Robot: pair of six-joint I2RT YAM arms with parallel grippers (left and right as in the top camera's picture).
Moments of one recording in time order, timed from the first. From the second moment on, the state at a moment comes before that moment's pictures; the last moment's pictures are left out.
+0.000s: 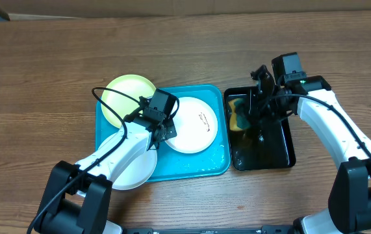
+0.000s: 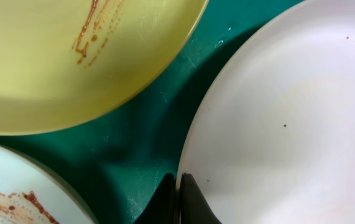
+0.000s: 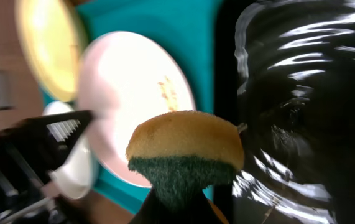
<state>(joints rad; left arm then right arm) -0.42 1.64 0.92 -0.52 -0.13 -0.68 0.18 1.70 1.21 -0.76 -0.63 0.29</state>
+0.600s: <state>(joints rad) -0.42 1.64 0.92 -0.53 -0.13 -0.68 0.66 1.76 1.21 -0.53 -0.13 0.54</state>
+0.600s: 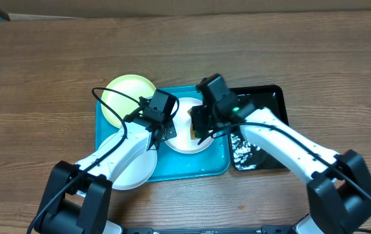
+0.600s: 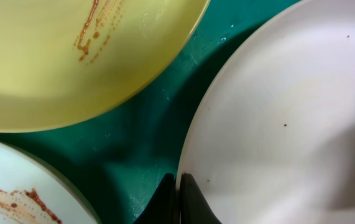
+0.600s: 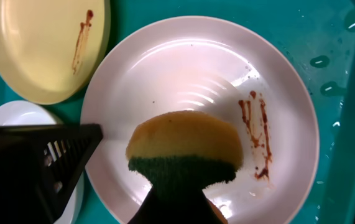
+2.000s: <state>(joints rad) -0.42 1.64 0.92 -0.56 -0.15 -0.68 0.62 1.92 1.20 -0.43 -0.04 0.41</state>
